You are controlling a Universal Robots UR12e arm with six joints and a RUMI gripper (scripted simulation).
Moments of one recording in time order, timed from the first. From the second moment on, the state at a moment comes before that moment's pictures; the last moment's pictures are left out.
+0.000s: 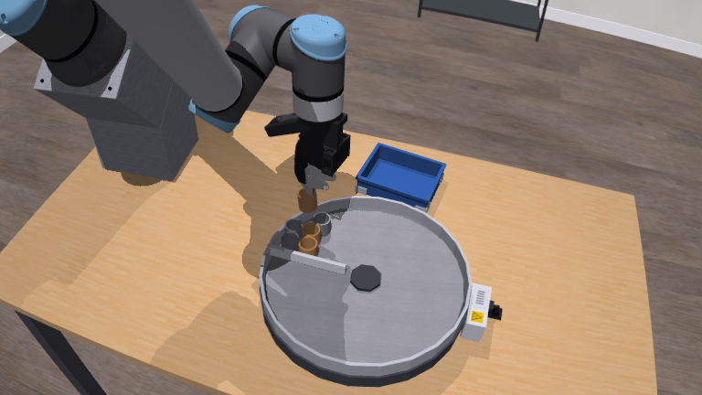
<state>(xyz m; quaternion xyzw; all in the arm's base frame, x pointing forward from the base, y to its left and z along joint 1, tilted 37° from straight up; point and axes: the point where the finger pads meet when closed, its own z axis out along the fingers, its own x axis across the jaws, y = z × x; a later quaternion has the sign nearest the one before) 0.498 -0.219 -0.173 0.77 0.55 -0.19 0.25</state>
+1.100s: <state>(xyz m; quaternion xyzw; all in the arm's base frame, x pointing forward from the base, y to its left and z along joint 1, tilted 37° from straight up) 0.543 -0.173 -0.208 0.77 0.55 -0.19 0.25</state>
